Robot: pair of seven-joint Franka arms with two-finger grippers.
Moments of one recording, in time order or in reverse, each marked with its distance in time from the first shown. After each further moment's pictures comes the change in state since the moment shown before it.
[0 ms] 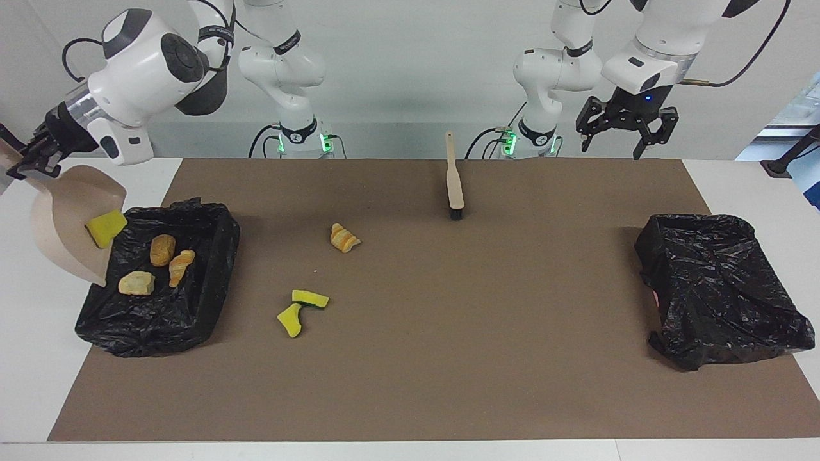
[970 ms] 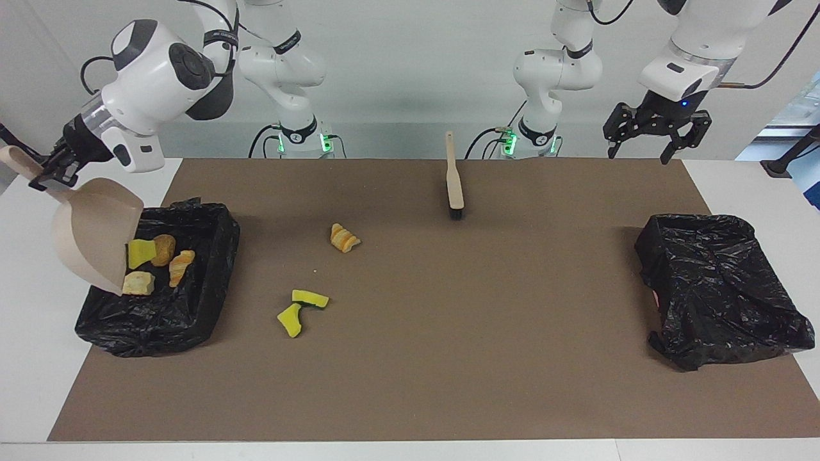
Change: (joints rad) left arm 0.060 0.023 0.009 0.036 -0.001 -0.008 0.007; right arm -0.007 -0.010 -0.002 -0.055 0.096 0.017 0.068
